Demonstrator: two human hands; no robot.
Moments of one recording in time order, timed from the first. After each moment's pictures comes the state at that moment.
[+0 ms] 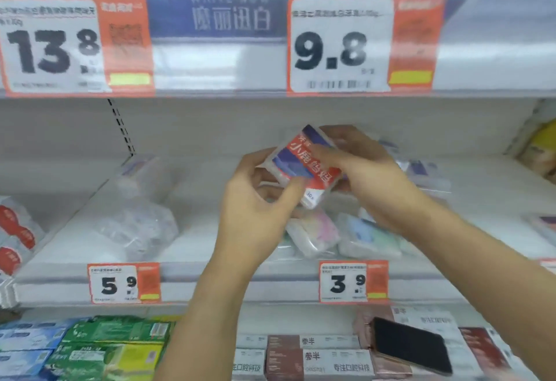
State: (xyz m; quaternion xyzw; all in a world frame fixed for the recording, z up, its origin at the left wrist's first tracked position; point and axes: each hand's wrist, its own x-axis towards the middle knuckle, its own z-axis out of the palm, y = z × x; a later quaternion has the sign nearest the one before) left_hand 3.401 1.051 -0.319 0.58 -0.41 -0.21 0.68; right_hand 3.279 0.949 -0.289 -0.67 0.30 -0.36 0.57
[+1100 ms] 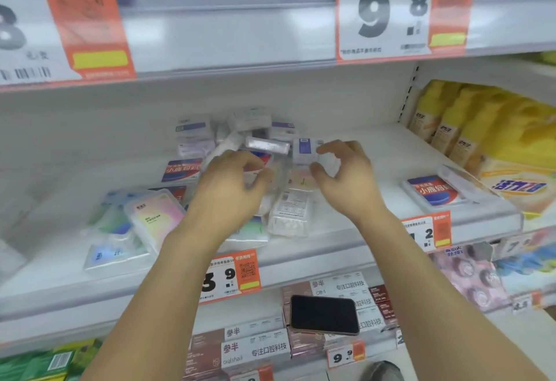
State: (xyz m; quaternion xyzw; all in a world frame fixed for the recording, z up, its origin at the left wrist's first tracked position) left_hand 3.300 0.934 -0.341 0.72 -0.60 -0.04 0.35; right_hand 3.122 0.833 -0.373 -0.74 0.48 -0.42 0.21
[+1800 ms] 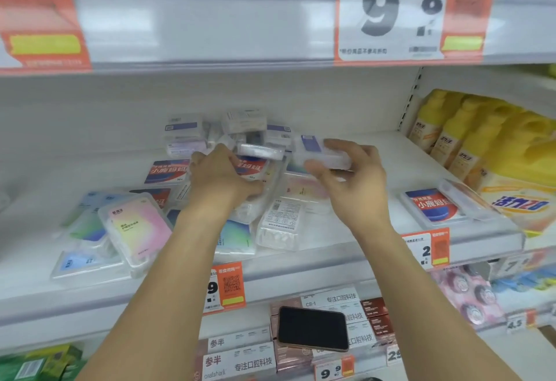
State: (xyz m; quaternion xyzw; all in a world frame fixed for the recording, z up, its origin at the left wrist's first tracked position) left_hand 3.308 0.881 -0.350 0.83 -0.43 -0.15 0.33; right_hand 3.108 0.828 -0.376 -0.69 0.44 -0.50 0.28
